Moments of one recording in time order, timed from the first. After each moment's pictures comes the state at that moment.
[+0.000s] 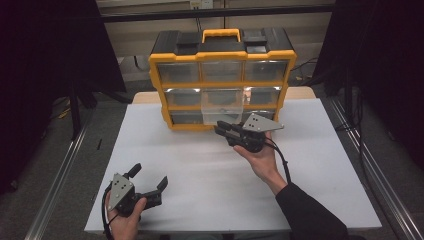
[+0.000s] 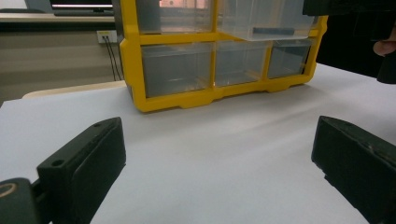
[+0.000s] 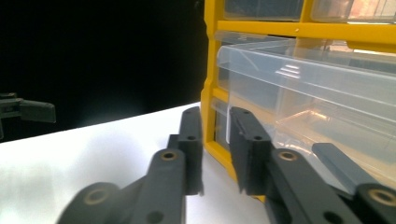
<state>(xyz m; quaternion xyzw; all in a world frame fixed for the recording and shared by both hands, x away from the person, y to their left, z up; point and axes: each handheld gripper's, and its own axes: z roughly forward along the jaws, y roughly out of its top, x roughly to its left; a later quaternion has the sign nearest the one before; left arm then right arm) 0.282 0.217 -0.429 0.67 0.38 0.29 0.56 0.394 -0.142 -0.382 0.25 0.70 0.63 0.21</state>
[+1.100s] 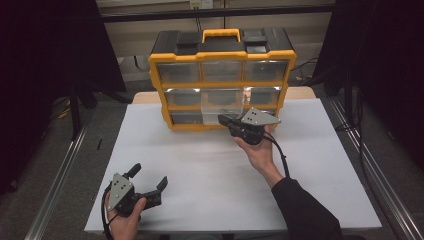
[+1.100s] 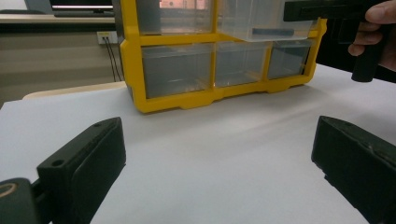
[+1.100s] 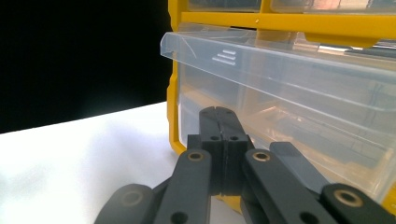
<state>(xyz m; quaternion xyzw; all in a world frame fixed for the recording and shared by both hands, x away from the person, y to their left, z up) 0.282 0.218 -0.429 0.67 0.38 0.29 0.57 0.419 -0.145 -0.390 0.27 0.70 0.61 0.25</state>
